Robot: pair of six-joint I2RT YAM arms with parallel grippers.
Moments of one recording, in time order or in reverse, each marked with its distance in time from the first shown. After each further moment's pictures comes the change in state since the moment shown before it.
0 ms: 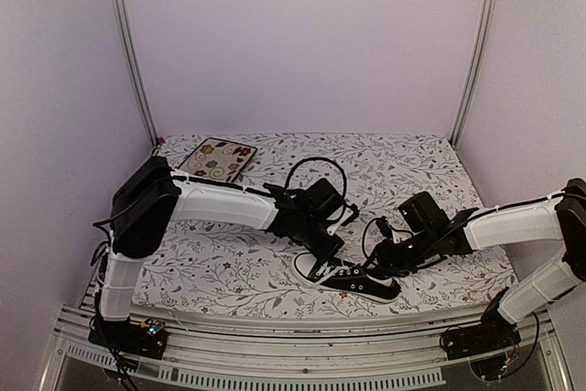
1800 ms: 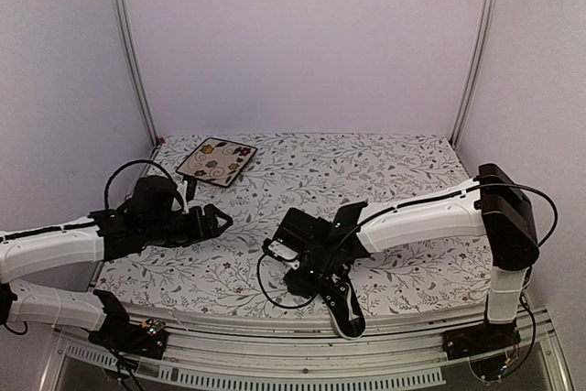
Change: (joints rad) left arm 0.387 -1.170 -1.070 0.293 -0.014 -0.627; right arm 0.531 0.522 0.769 -0.408 0.414 -0.471
